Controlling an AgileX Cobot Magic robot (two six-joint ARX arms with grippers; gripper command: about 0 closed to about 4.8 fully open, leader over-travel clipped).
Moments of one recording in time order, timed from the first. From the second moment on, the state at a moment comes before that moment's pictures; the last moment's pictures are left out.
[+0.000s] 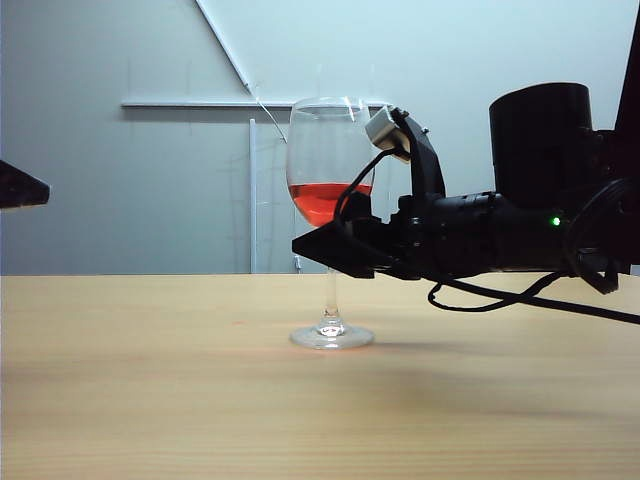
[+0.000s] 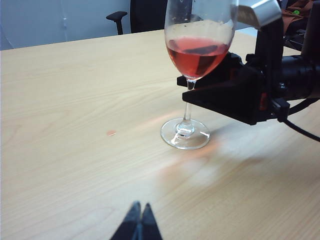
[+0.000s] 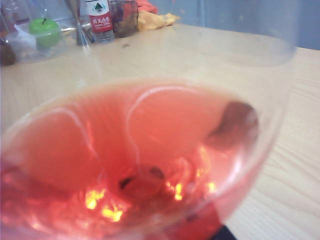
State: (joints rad) left arm -0.67 0.17 0.01 0.04 -0.04 -0.01; right arm 0.47 1.97 0.64 1.26 -0.51 0.03
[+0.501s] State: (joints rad) left arm -0.67 0.17 0.01 0.04 -0.04 -0.01; right arm 0.47 1.97 0.67 1.26 -0.51 0.03
